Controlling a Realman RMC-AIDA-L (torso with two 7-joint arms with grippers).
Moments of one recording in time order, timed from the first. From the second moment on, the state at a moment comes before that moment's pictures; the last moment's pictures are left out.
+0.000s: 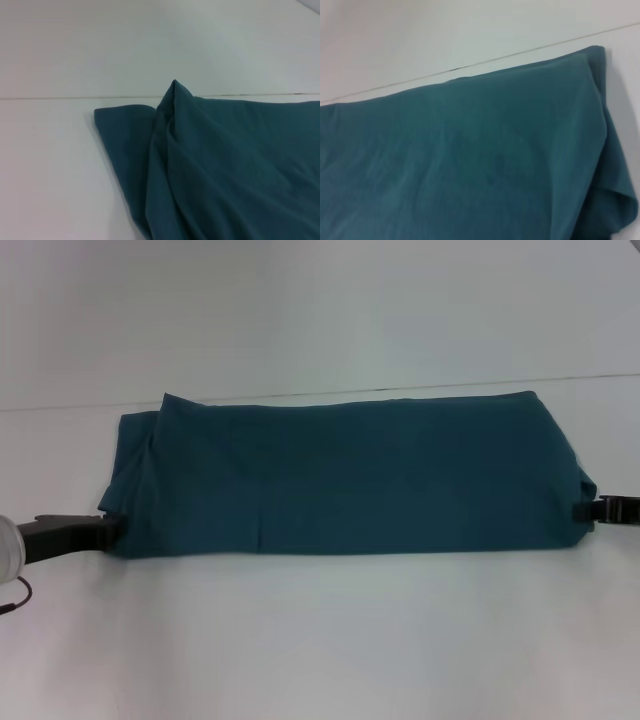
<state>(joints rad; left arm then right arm) -0.58 -2.15 0.68 0.74 2.30 0.92 -1.94 0.54 2.00 -0.58 -0.73 -2.37 -1.14 2.18</state>
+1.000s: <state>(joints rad) -0.51 -2.15 0.68 0.92 2.35 1.12 -2.04 0.48 1.97 -0.57 -0.75 -2.33 -1.21 2.13</state>
